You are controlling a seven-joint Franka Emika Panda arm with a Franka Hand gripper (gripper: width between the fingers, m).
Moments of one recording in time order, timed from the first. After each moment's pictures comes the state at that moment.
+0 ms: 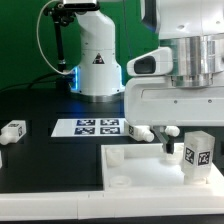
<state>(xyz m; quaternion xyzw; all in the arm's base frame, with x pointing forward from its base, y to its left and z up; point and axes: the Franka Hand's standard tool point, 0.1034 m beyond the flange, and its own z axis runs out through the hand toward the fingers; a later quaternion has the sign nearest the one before) 0.640 0.110 0.071 -0.98 0.17 -0.04 0.05</state>
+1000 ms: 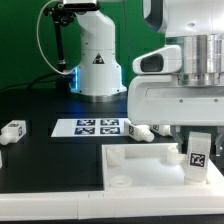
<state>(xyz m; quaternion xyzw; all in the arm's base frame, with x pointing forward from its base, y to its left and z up) 0.641 0.113 0.071 -0.97 0.23 -0.04 0.04</state>
